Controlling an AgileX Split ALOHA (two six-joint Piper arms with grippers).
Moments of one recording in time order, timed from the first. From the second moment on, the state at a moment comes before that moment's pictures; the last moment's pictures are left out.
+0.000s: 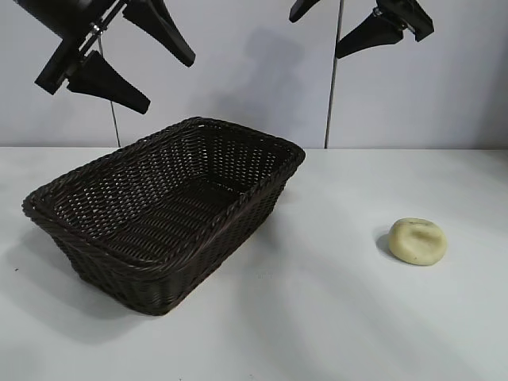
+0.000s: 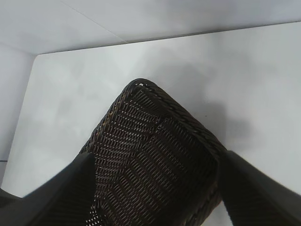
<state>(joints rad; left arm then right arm) -0.21 1.86 -1.50 -0.85 1.08 0.24 0.18 1.84 -1.62 0.66 0.74 -0.18</state>
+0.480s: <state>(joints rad) -0.21 1.83 -1.50 -0.77 1.13 0.06 0.18 1.84 -1.62 0.66 0.74 -0.18</state>
